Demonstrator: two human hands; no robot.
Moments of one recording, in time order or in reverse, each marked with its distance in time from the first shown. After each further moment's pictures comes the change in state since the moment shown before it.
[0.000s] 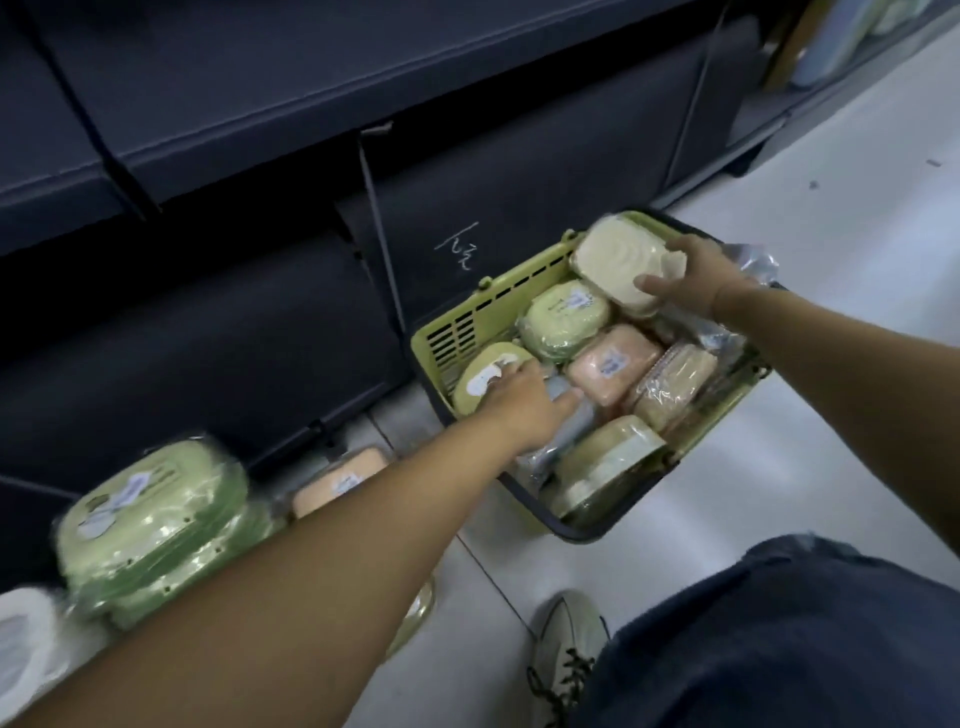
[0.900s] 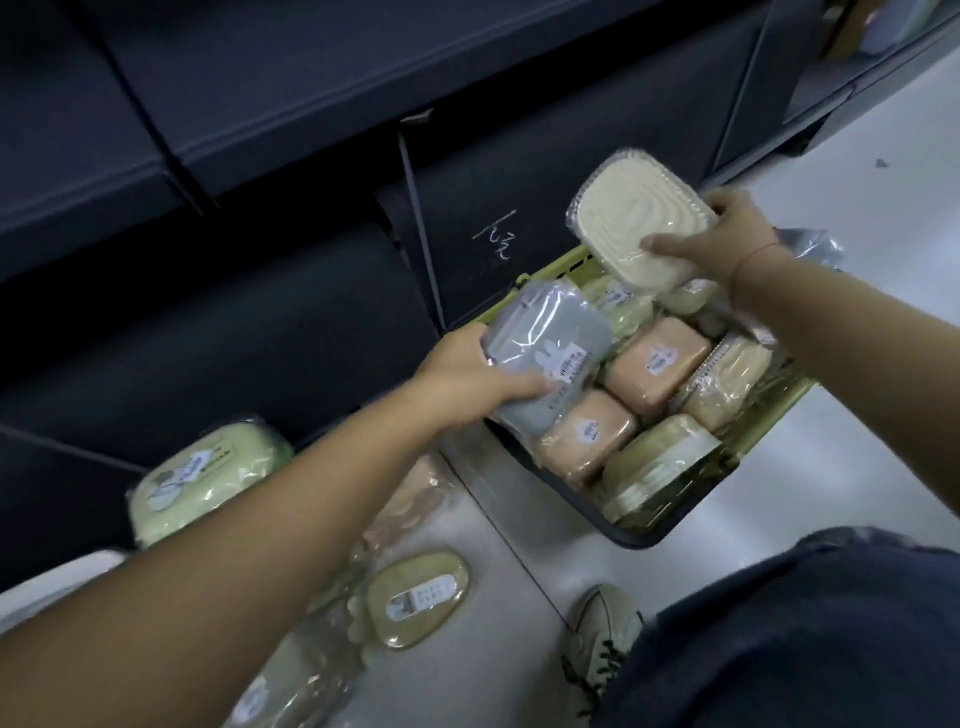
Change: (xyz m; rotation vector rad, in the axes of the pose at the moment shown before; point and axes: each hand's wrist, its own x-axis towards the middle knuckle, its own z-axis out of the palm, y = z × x) left_hand -0.050 -0.046 -0.062 -0.475 0.165 -0.058; right_hand -0.023 -0.050 0.006 0.527 0.121 -0.007
